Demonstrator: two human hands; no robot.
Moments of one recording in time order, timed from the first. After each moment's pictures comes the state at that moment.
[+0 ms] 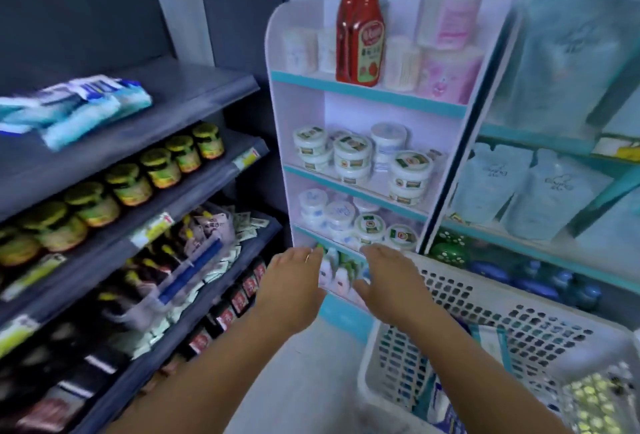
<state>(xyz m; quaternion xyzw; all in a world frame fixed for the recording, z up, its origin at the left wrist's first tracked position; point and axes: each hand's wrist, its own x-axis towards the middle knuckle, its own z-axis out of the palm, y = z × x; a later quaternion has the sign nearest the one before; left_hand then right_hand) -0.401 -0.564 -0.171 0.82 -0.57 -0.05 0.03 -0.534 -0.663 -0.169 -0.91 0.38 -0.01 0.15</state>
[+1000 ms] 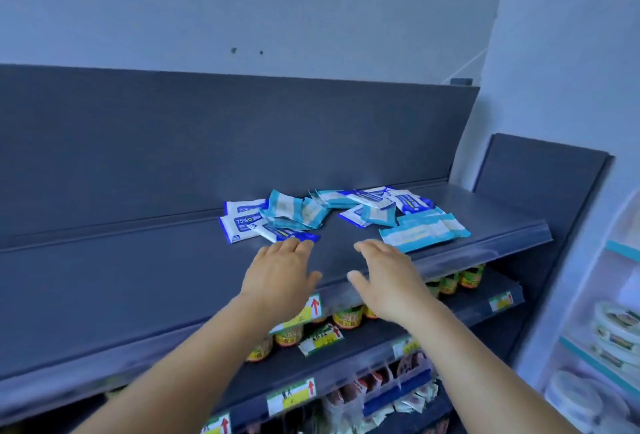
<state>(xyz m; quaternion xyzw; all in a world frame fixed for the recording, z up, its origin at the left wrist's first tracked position) -0.086 -0.258 -0.016 0.96 -0.26 0.11 0.07 -0.139 -0.425 -0.014 -0.99 0.04 -0.10 0.11</state>
